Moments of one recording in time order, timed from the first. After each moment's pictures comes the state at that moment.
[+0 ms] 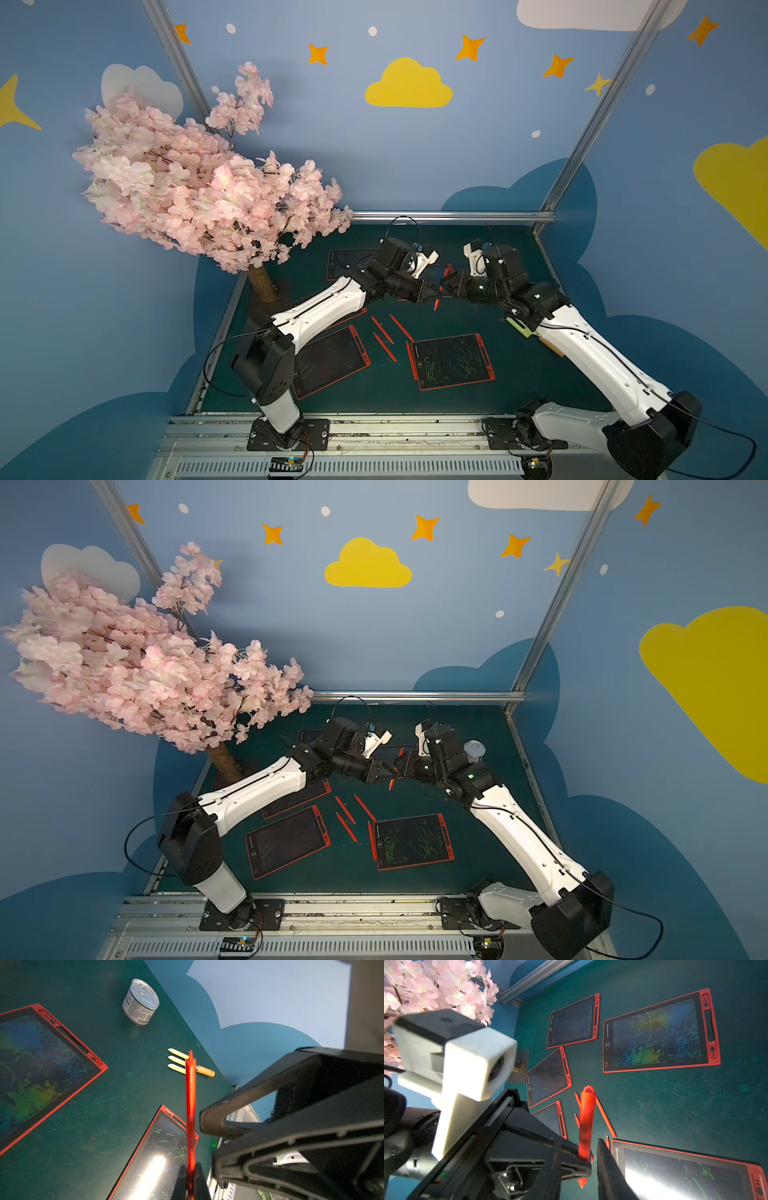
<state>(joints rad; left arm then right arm) -0.70 1.69 1.39 -0.35 0.66 -0.40 0.58 1.21 1.16 -0.61 -0.22 0.68</state>
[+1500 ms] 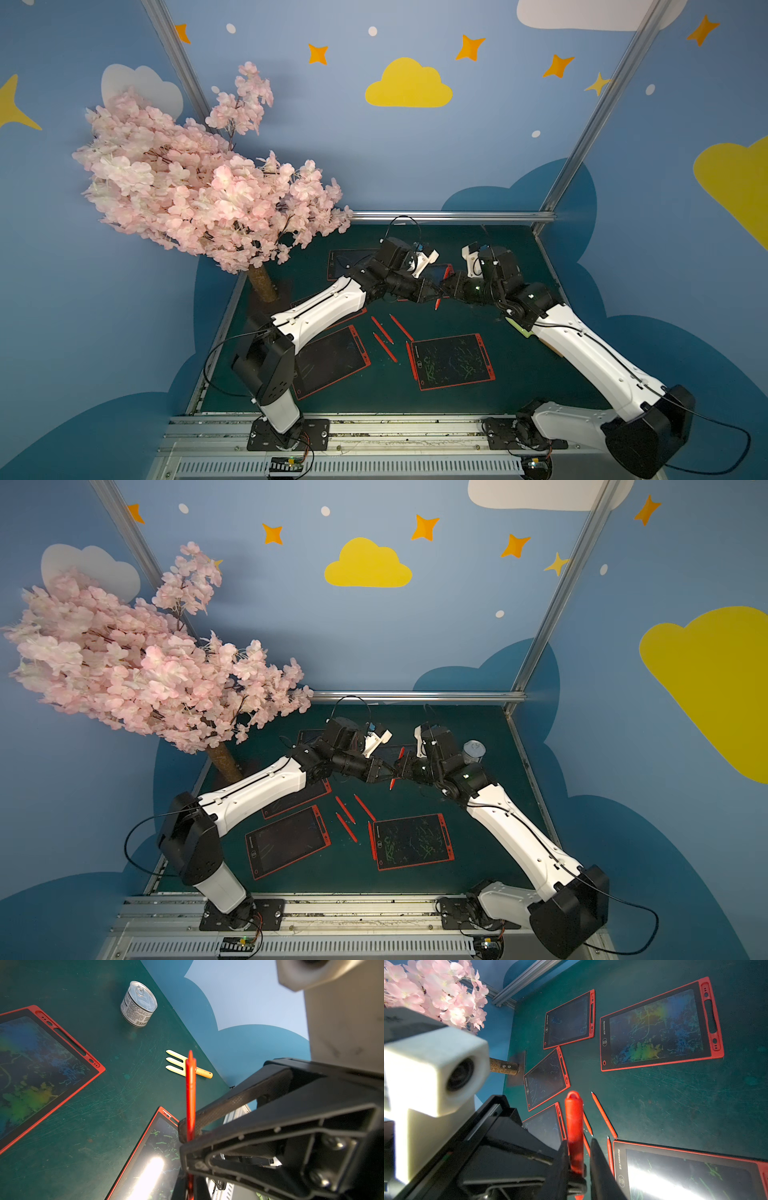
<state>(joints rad) -0.70 1.69 1.39 -0.34 0.67 -0.41 0.58 1.22 1.13 -0.58 -0.21 0.73</state>
